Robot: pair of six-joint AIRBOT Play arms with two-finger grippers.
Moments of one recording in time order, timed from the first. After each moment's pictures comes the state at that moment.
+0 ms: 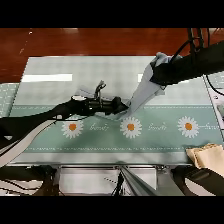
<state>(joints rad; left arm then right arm) -0.52 -1.63 0.92 -0.17 -0.79 -0.88 0.33 -1.13 1.49 -1.28 1.39 1.65</state>
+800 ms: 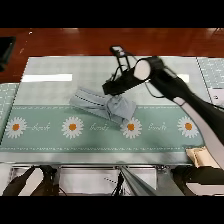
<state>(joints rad) 0.51 -0.89 0.92 -0.06 -1.09 -0.93 0.62 -1.58 1.49 -1.22 0.95 1.66</state>
